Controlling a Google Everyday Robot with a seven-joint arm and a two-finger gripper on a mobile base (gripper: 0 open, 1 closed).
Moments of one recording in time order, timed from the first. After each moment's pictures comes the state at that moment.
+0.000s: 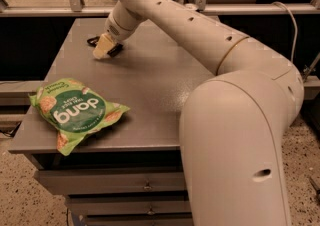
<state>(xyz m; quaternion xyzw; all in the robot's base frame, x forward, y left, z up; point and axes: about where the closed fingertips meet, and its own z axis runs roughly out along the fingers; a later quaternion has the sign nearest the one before) 0.784 0.143 0.847 -0.48 0.80 0.12 0.34</state>
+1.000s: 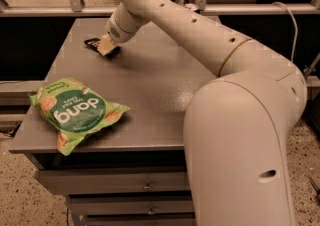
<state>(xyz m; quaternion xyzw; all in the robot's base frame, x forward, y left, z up) 0.777 0.143 0.839 -0.47 0.81 0.14 0.33</state>
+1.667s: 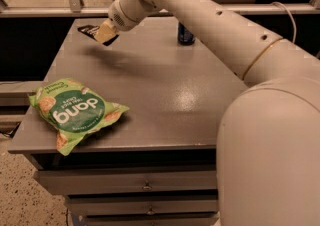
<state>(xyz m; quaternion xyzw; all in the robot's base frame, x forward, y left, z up) 0.752 0.139 0.902 -0.49 0.76 0.17 0.39</state>
